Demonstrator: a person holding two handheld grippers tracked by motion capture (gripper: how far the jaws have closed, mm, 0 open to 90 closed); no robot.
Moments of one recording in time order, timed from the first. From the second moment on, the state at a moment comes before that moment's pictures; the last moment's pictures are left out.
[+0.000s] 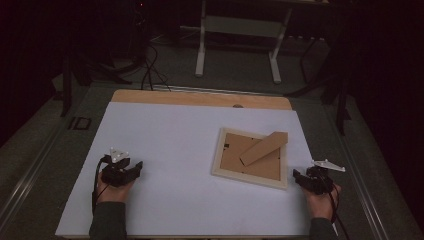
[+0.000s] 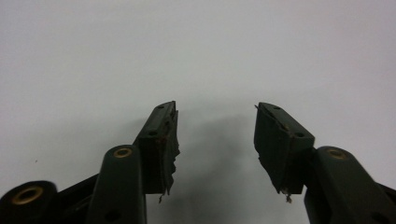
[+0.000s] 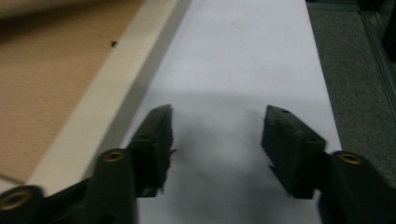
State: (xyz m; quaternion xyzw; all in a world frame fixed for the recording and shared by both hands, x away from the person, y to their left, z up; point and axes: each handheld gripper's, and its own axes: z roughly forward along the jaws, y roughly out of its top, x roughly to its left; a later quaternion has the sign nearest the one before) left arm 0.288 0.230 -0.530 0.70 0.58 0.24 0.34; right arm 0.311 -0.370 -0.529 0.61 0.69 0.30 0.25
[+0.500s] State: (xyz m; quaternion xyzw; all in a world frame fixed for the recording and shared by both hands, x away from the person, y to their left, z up) left arm 0.287 0.236 -0.528 0.69 0.59 0.23 0.35; right arm 0.308 -0.359 -0.528 0.57 0.72 0.32 0.22
